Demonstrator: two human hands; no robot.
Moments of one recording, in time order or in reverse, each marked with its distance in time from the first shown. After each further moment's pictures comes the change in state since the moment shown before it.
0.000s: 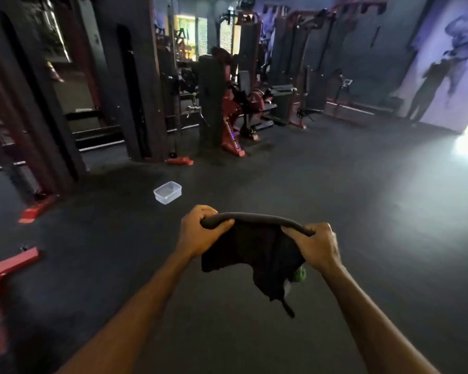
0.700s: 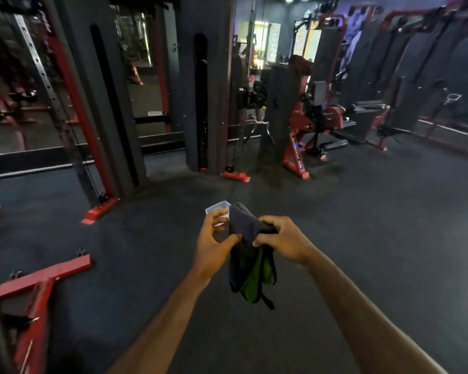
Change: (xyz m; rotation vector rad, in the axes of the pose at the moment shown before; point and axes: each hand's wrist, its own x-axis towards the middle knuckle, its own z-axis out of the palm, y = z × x) left_hand 0.284 -0.134 -0.095 -0.426 0.207 -0.157; right_hand 0.277 -0.211 0.316 0.290 -0.821 -0.324
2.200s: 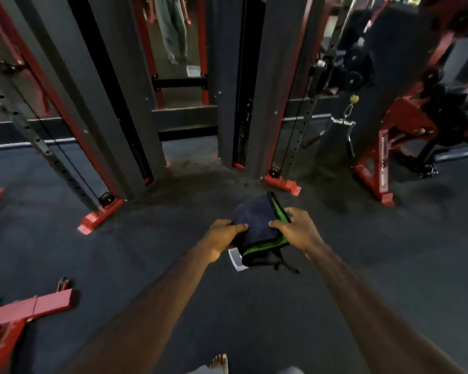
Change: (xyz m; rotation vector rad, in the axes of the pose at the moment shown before) left_hand 0.820 -0.221 -0.018 -0.121 0.028 -0.727; right_hand 0.860 0.173 -0.114 -0.166 0.056 0.354
